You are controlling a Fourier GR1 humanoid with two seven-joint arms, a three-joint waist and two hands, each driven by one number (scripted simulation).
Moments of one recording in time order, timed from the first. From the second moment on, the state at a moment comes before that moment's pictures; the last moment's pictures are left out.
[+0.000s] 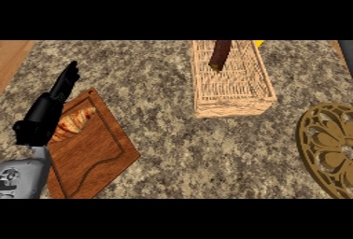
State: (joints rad) left arm -0.23 0.26 0.08 -1.55 -0.16 -0.11 0.00; right arm -1.53 -0.42 -0.28 -0.29 0.88 0.55 -0.21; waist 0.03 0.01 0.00
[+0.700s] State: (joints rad) left arm -0.24 0.27 0.09 -1.57 -0.15 -0.12 0.00; right arm -1.50 -0.61 -0.64 -0.24 0.60 0.31 0.00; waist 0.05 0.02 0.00
